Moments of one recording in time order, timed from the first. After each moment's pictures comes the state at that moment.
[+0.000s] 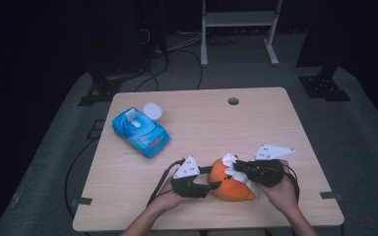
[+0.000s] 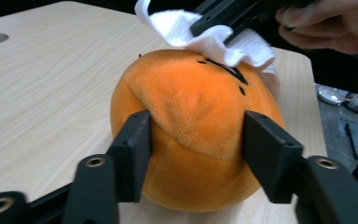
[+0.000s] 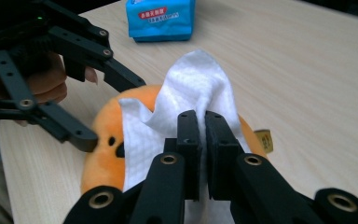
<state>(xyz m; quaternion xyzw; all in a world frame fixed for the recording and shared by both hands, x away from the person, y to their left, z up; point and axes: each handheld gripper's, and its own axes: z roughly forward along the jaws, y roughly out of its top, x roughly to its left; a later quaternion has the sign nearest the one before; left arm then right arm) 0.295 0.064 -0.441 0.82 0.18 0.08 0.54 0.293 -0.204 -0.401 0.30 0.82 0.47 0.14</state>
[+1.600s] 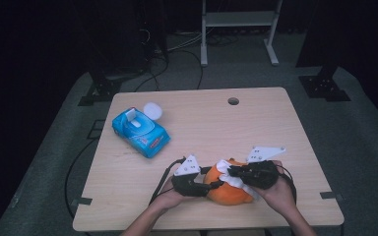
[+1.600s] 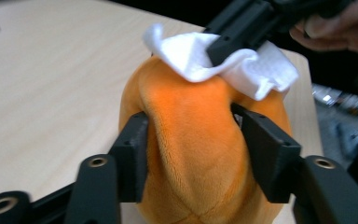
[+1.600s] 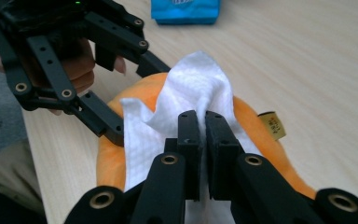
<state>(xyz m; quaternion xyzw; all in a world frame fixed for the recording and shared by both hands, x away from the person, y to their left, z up) 0.297 0.061 -0.438 0.82 0.17 0.08 0.53 0.290 -0.189 -0.398 0.29 0.84 0.44 0.10</state>
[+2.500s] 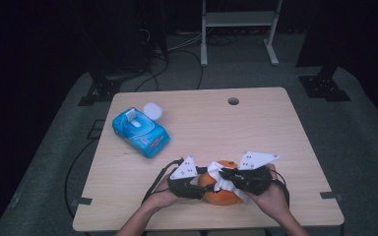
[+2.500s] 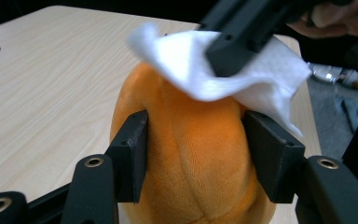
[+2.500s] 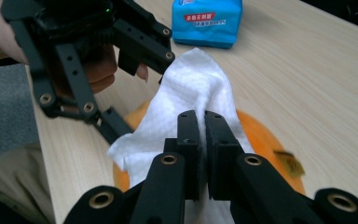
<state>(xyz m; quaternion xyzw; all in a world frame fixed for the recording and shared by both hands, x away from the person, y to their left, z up) 0.293 0.072 -0.432 0.84 0.13 0.09 0.52 0.273 -0.164 -0.389 0.24 0.85 0.46 0.13</state>
